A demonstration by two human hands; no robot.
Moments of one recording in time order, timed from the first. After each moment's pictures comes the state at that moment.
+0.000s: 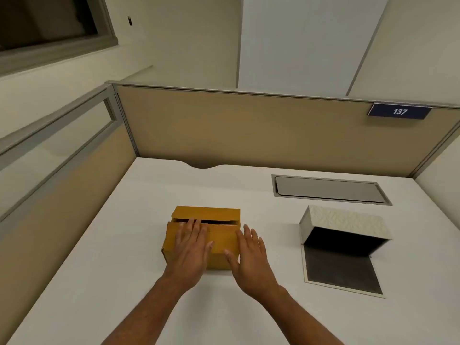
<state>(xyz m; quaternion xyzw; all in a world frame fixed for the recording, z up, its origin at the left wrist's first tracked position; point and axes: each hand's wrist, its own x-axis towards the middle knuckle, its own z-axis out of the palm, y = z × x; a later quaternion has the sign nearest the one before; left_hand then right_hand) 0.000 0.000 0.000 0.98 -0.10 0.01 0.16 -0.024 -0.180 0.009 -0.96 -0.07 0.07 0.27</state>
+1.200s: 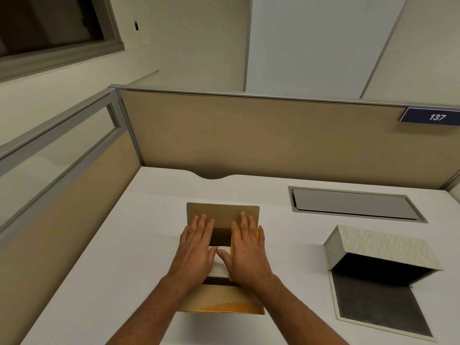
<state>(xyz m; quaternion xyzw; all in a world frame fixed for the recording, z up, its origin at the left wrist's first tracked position) 0.085 0.028 -0.008 0.99 -0.09 0.00 0.14 0.084 -0.126 -0.010 -0.99 -0.08 0.00 0.15</state>
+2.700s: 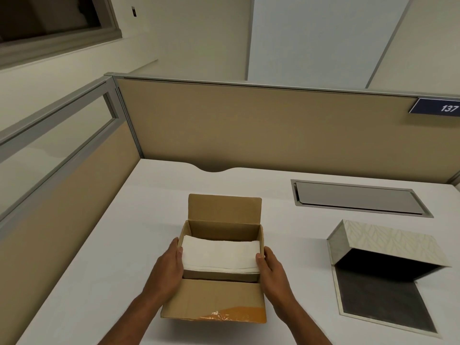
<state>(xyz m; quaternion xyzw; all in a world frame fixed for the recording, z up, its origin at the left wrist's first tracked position) 0.055 0.076 -0.032 0.92 0.13 -0.09 0.37 0.043 -0.172 -0.064 -0.79 0.21 0.14 0.55</state>
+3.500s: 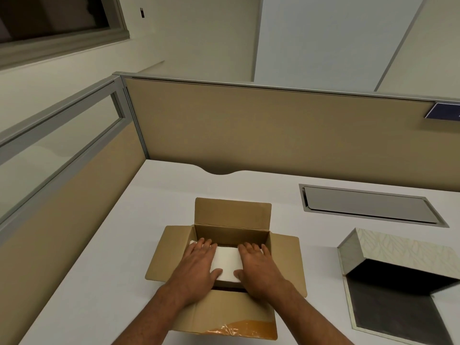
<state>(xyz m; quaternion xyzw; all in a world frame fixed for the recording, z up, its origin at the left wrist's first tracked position) 0.076 0.047 -0.029 0.98 -0.08 -0.14 0.15 0.087 -0.125 -0.024 -0.97 -0.10 0.19 0.10</state>
